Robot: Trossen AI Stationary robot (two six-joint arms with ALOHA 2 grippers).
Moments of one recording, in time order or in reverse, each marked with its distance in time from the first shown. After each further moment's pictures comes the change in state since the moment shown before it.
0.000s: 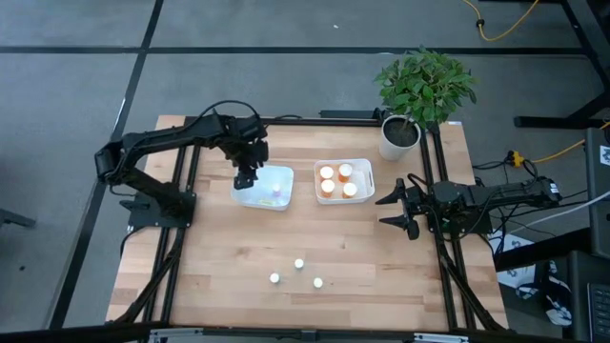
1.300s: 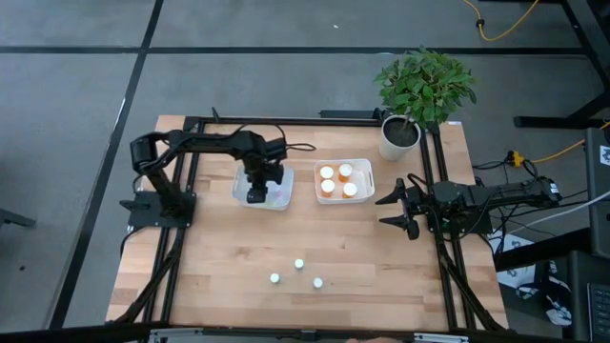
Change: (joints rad) left arm -0.076 0.301 -0.038 0.105 0.081 0.020; right arm 0.000 0.000 0.000 0.000 0.000 0.000
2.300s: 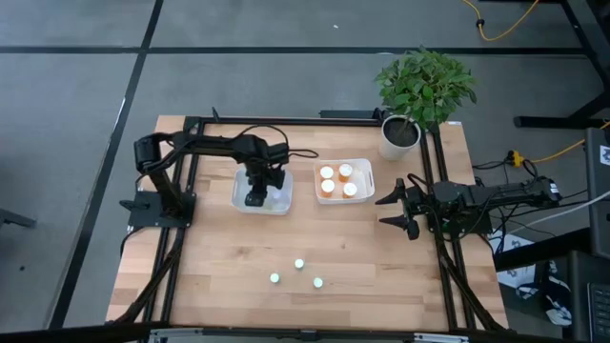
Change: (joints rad) left arm -0.036 0.020 -0.002 0.002 -0.020 0.090; right arm 0.000 0.000 0.000 0.000 0.000 0.000
